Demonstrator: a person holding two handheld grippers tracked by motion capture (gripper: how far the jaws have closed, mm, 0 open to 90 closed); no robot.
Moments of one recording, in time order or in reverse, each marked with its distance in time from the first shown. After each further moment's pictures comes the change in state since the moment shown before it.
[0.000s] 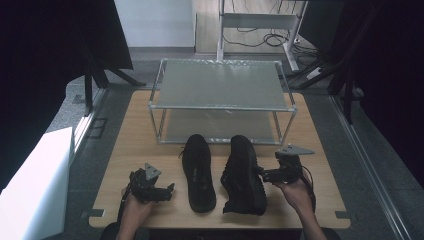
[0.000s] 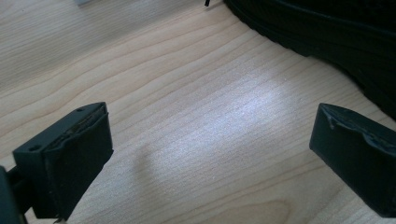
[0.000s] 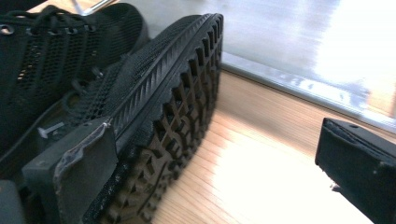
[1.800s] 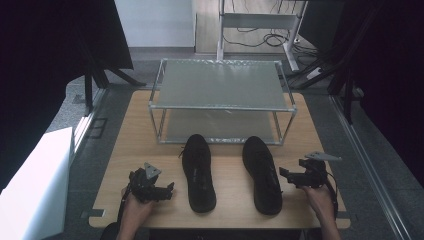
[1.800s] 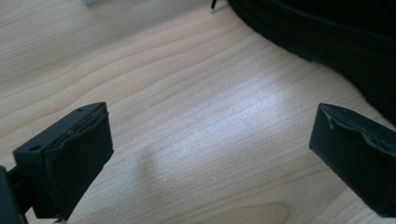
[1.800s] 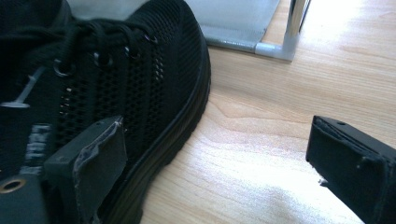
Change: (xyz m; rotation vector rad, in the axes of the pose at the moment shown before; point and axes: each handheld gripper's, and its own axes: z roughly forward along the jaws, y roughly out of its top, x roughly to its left) left arm -0.001 0.003 -0.004 -0.006 0.016 -0.030; right arm -0.064 -0.042 -0.028 0.017 -0.081 0.127
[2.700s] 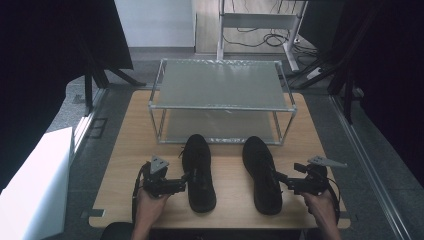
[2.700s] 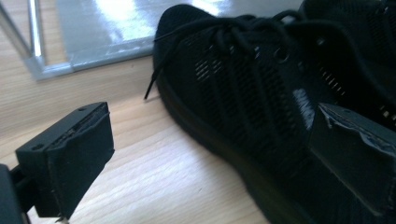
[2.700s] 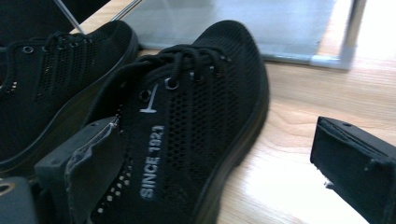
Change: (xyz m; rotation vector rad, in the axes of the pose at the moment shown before) left arm -0.035 0.041 -0.015 -0.187 -0.138 -0.123; right arm 0.025 -0.002 -0.018 -0.057 0.159 0.067
